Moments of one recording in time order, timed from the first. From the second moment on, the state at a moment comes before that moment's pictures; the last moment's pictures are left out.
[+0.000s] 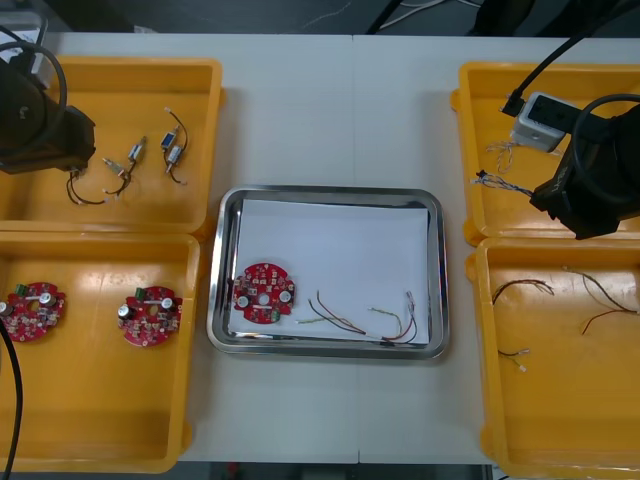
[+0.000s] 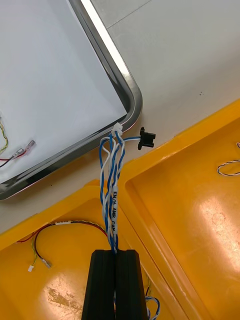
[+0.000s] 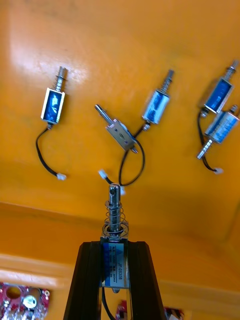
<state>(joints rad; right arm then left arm) -0.53 -0.75 -0.09 -2.15 -1.00 1.92 1.99 -0.70 0.54 0.23 -1.66 0.42 1.89 -1.31</state>
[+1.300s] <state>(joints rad) -0.53 -0.75 -0.09 -2.15 -0.99 1.92 1.97 -0.75 0.29 -0.42 -1.83 0.31 1.88 -0.73</state>
